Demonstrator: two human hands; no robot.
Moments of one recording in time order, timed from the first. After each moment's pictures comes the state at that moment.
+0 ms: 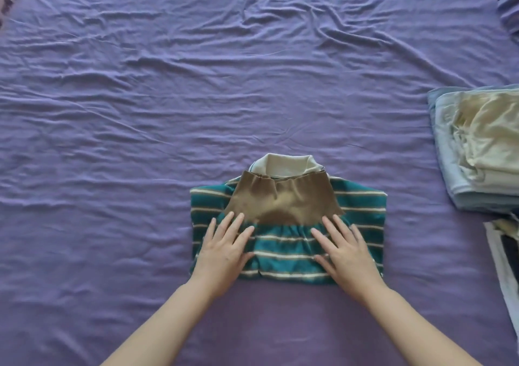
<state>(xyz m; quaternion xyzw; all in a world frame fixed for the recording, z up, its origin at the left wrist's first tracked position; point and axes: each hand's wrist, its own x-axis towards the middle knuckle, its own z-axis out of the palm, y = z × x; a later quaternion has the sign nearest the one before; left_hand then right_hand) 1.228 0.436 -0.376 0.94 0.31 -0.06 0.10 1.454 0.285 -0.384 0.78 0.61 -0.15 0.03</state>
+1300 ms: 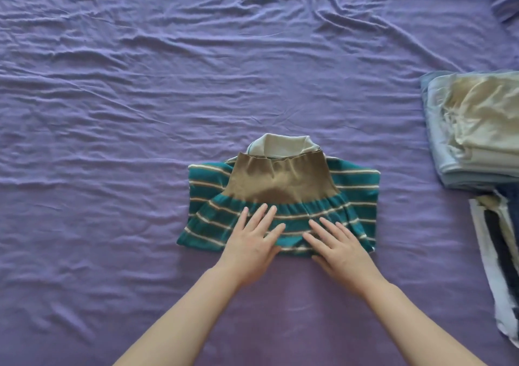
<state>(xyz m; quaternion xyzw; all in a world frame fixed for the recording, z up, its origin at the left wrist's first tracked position) 1.247 0.389 -0.371 0.96 0.22 -0.10 0.12 1.434 0.249 -0.391 0.72 0.69 -0.07 -0.03</state>
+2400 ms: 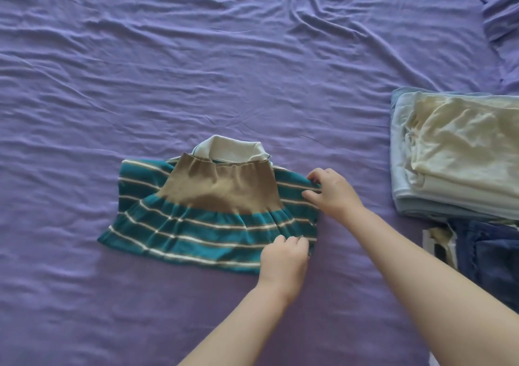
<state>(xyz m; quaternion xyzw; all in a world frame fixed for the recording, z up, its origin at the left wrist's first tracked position) 1.438 0.283 -0.373 0.90 0.38 -0.07 0.18 1.608 0.330 -0.378 0.81 0.50 -0.30 -0.07</state>
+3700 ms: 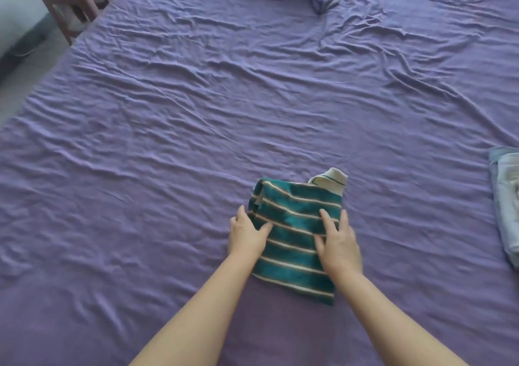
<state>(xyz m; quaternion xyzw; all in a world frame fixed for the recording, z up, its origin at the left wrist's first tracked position) 1.198 0.486 -0.364 0.55 0.68 0.03 0.48 1.358 0.397 -0.369 0.86 0.44 -0.24 -0.05</state>
